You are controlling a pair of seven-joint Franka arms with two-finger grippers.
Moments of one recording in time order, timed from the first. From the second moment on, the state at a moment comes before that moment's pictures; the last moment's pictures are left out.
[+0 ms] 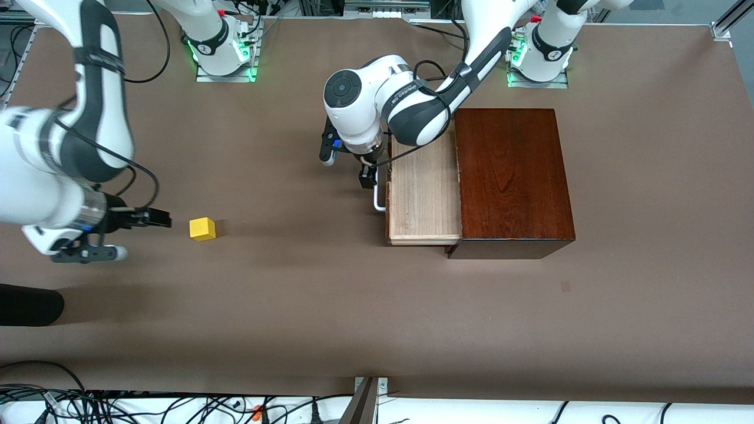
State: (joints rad) left arm -0.63 0.71 -0.32 -1.32 0.26 1.86 0.70; right arm 0.46 0.46 -0.57 -1.47 0.30 1.72 -0.17
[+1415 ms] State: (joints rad) left arm -0.60 0.71 -0.31 -1.30 0.32 1.67 0.61; right arm 0.00 0.12 -0.08 -1.55 0.06 1.58 -0.15
